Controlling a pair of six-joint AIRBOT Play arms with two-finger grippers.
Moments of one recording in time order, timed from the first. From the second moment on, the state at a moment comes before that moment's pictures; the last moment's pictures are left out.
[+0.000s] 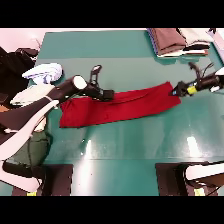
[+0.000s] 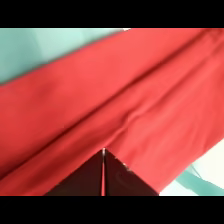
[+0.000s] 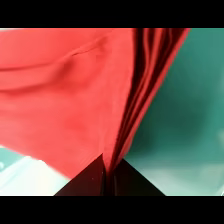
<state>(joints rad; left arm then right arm) -0.52 -1.64 1.33 0.91 -0.77 -1.52 -0.32 -1.56 1.35 -0.86 1.42 1.12</state>
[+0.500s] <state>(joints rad) -0.61 -1.81 1.44 0.89 -0.75 -1.54 -0.02 -1.33 1.60 -0.86 1.46 1.26</state>
